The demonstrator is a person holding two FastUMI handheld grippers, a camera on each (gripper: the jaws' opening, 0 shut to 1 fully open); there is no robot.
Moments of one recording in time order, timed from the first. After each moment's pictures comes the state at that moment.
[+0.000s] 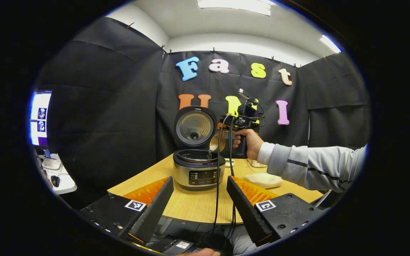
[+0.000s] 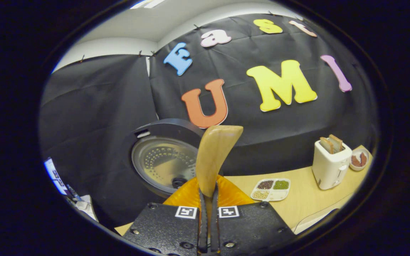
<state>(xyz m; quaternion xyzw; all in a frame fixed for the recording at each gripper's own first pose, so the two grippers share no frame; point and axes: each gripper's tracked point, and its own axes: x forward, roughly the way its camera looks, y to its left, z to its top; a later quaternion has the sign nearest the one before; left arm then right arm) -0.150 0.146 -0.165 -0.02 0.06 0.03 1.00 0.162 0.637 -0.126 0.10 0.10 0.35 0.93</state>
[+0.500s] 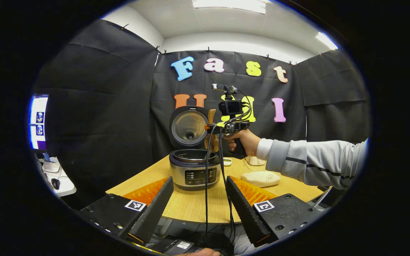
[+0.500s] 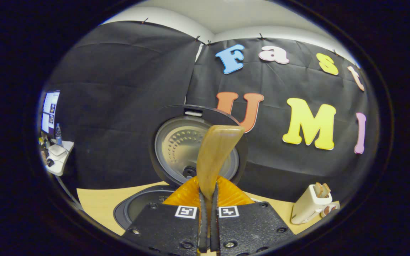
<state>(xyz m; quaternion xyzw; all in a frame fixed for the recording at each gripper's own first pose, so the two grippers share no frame) -0.148 0.136 -0.167 0.00 0.07 0.02 1.00 0.127 0.658 -0.124 -0.10 0.02 0.39 0.91</state>
